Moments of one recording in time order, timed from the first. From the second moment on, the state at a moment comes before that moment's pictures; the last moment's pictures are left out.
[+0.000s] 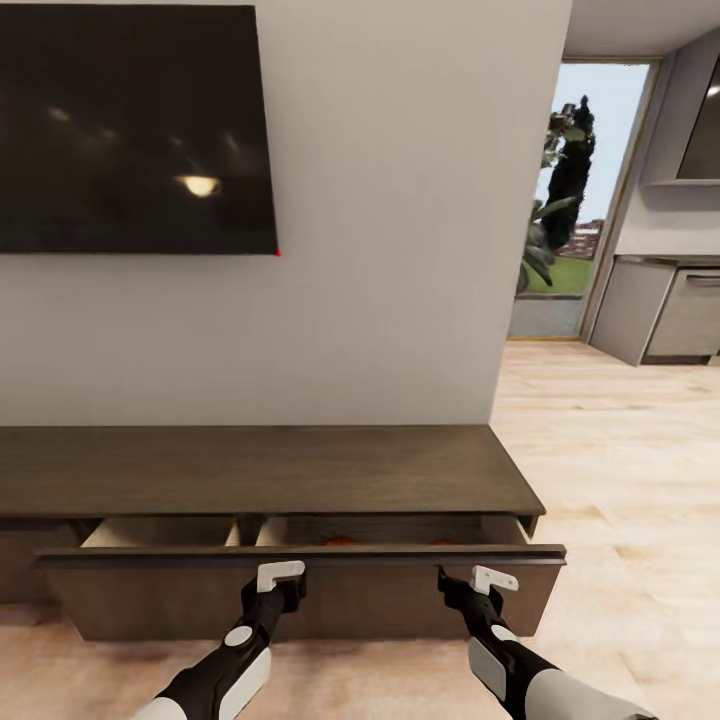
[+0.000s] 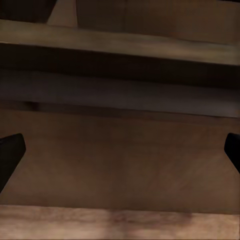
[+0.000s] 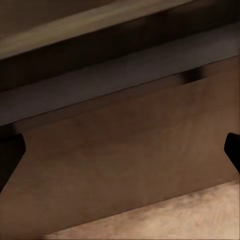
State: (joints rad) left arm -0.53 -0.02 -0.57 -0.44 0.57 -0.21 0.21; right arm -0.64 0.05 0.25 -0.12 -0.49 -0.36 -0.08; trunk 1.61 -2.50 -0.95
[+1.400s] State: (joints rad) left arm -0.53 -0.01 -0.57 -0.44 0.56 -0.21 0.21; right arm -0.64 0.05 0.24 -0.13 -0.48 -0.35 -0.07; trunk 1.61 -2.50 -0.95
